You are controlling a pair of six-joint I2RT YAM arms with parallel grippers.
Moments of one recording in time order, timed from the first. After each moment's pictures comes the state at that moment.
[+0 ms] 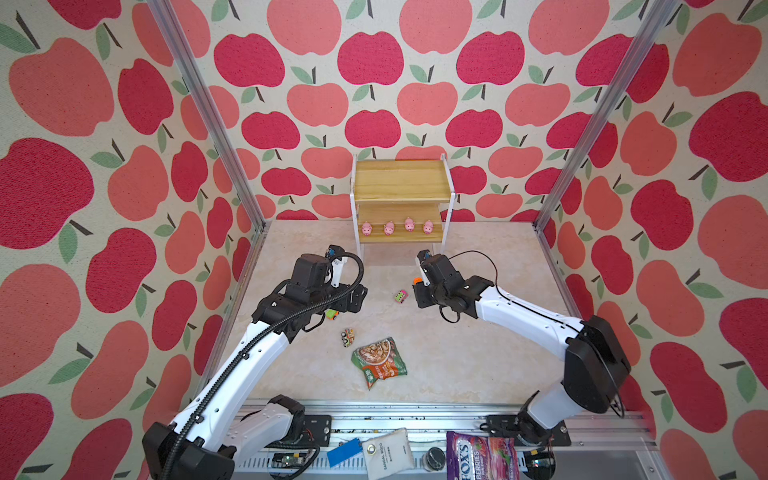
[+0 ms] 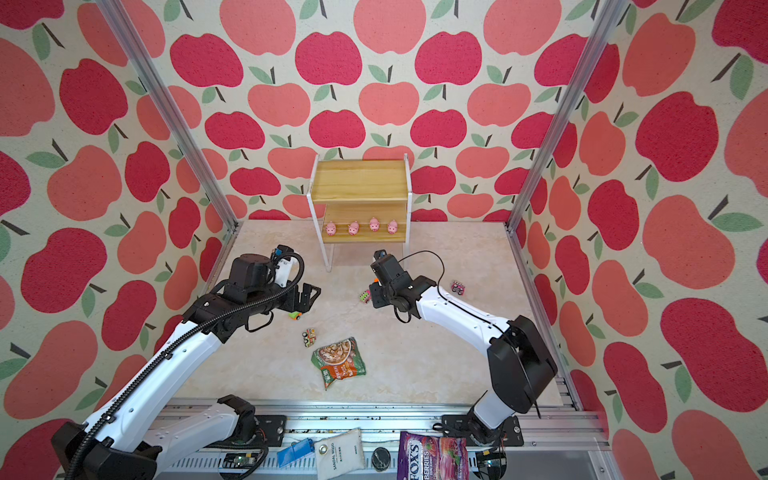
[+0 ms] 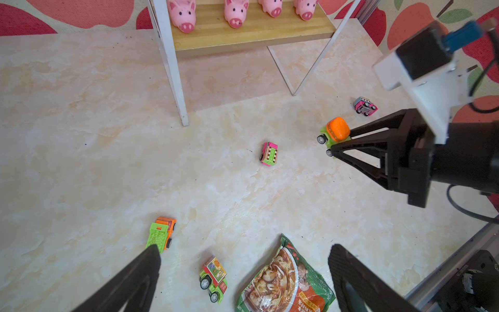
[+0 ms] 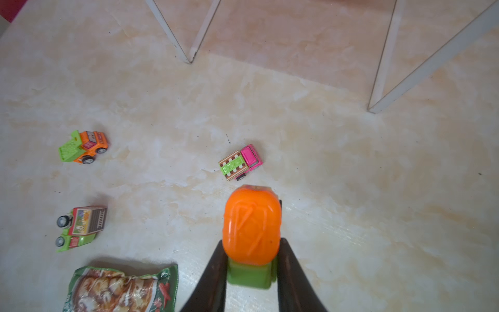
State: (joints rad) left arm -0.42 1.06 1.05 -0.68 0.15 -0.14; right arm 0.82 1.53 1.20 -0.50 0.14 0.33
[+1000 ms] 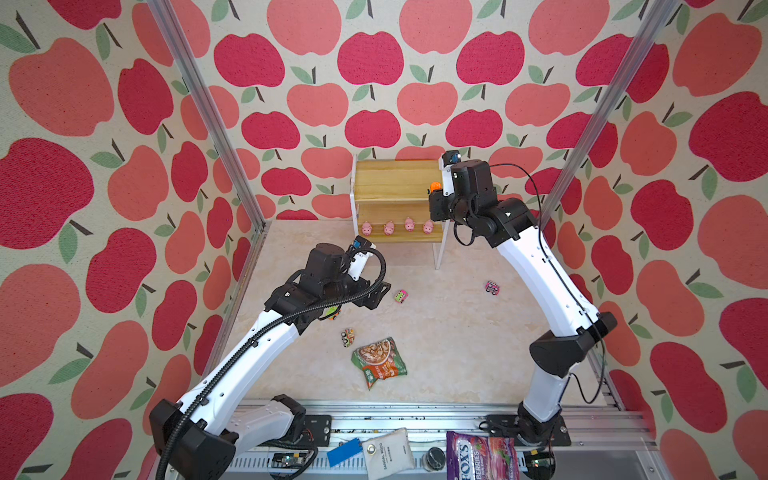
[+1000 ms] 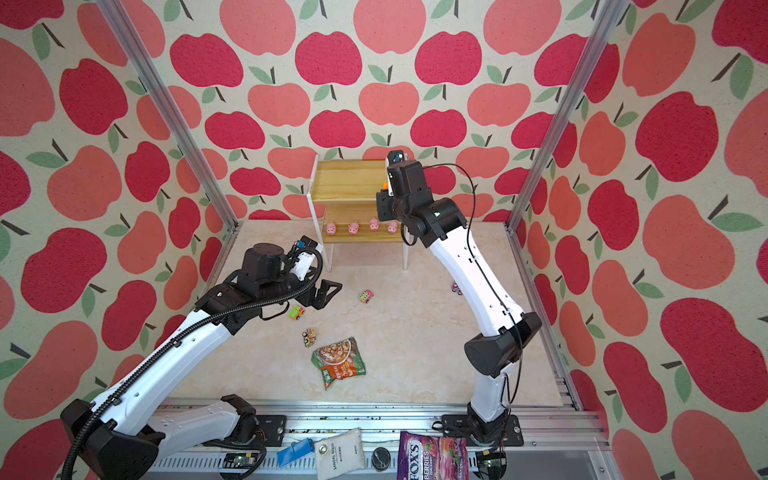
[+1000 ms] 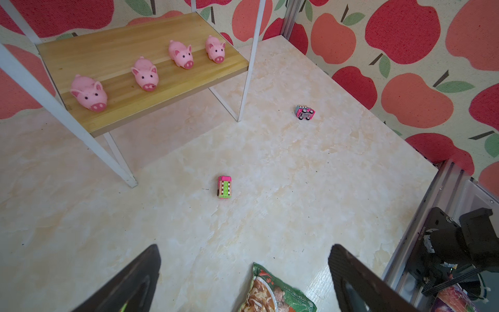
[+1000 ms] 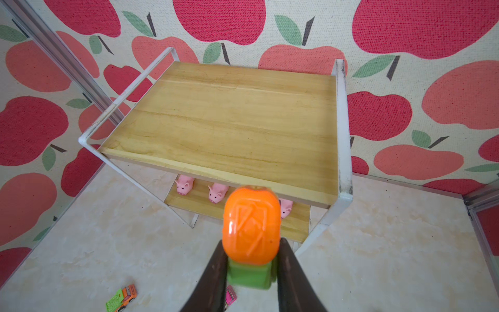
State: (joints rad) left arm -0.53 1.15 1.14 -0.57 0.26 -0.01; right arm 0.66 1.86 2.30 -0.91 0.24 0.20
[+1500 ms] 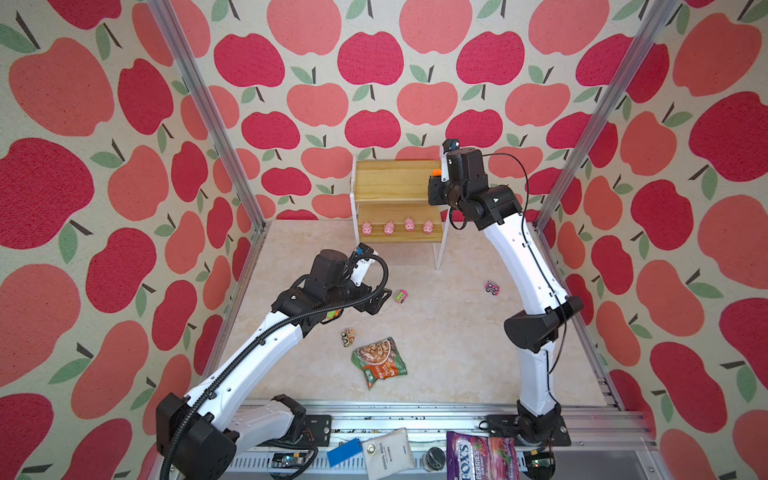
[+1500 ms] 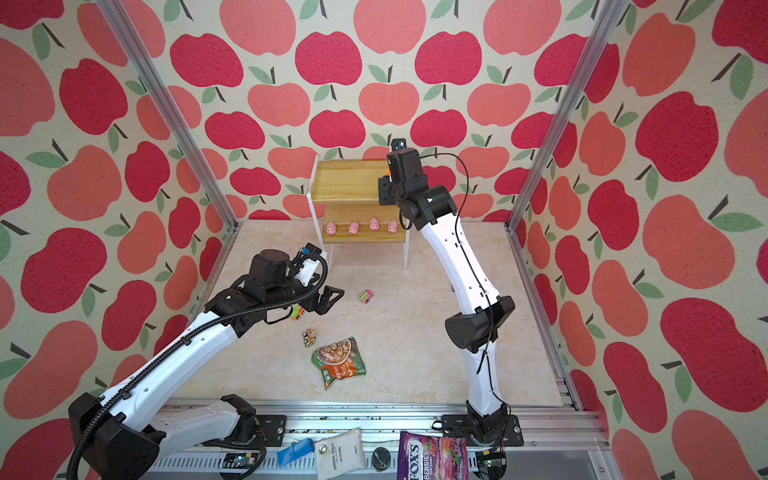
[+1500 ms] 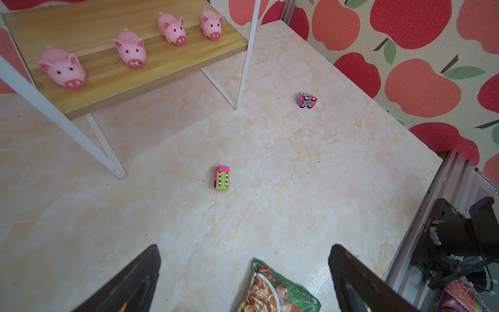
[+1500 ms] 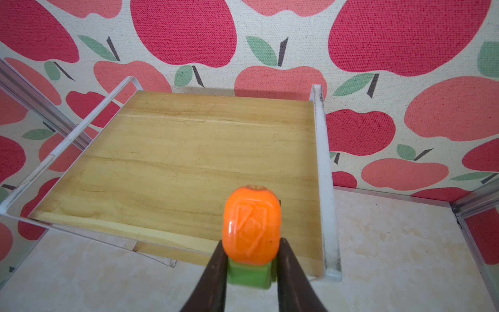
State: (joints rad) left arm -0.53 1.15 1.05 -0.51 0.27 -0.01; right arm 0.60 2.08 2.60 -0.96 0.27 0.20
